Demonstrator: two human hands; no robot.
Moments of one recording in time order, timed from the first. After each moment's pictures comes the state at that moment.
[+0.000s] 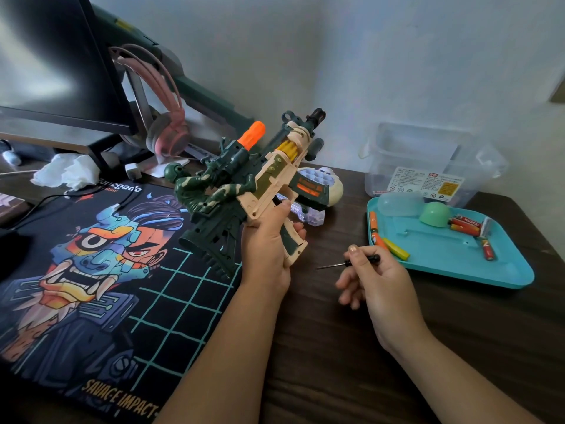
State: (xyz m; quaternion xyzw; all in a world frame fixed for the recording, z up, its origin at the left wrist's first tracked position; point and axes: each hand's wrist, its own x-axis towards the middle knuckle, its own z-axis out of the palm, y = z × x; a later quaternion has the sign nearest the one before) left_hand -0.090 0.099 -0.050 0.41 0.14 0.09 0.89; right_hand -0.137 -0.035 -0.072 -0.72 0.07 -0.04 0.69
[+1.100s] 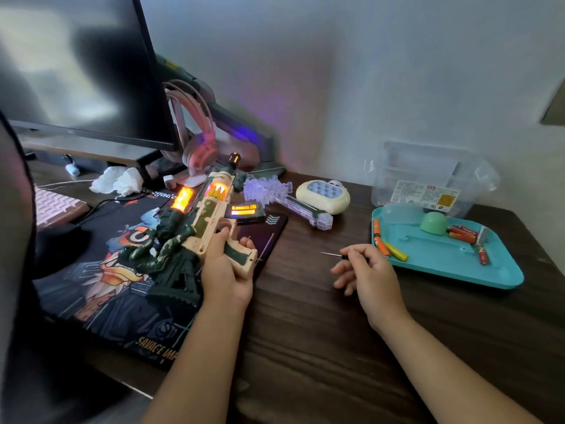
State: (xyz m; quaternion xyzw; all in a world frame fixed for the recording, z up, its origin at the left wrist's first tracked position) left_hand -0.124 0.168 -0.071 0.23 0.20 0.15 0.94; right_hand -0.135 -0.034 -0.082 -0.75 0.05 -0.05 0.66
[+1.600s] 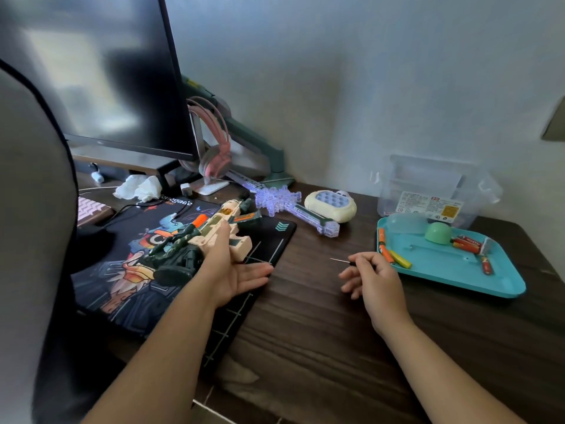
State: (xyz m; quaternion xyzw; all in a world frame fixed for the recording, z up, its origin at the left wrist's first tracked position) left_hand -0.142 0.209 -0.049 0.52 0.25 -0.11 0.81; right_hand -0.140 -0.033 -0.082 -0.74 0.07 -0.06 0.66
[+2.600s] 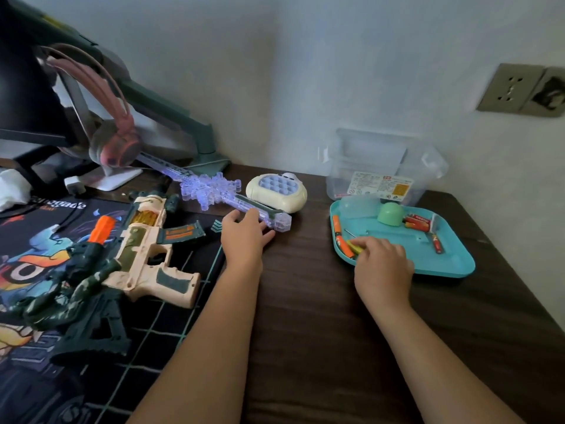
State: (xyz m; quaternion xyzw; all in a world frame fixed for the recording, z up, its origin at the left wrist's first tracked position) left_hand -0.015 0.091 -0.086 0.50 0.21 0.03 0.84; right_hand -0.095 -0.087 -0.085 -0.95 0.20 -0.18 0.15
